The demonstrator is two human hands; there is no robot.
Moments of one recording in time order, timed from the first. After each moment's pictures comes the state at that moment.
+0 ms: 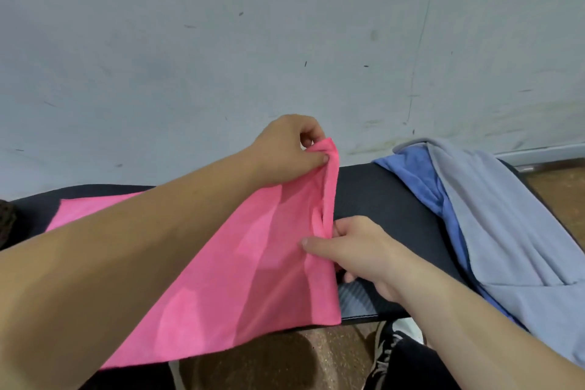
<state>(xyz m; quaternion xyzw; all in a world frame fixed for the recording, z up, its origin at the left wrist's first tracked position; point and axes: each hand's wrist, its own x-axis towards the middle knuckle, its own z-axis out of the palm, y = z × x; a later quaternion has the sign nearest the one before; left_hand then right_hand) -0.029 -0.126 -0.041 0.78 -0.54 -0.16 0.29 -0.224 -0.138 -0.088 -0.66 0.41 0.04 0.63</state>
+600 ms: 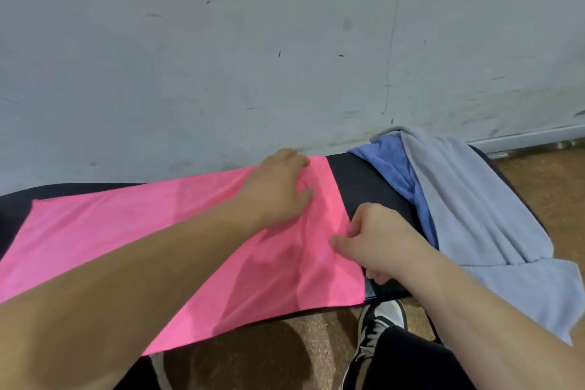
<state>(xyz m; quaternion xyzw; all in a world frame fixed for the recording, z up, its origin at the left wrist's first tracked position) -0.070 -0.114 -0.106 0.81 -0.56 -0.13 0.12 -0.269 -0.173 -0.086 -0.78 0.47 0.08 0.39</state>
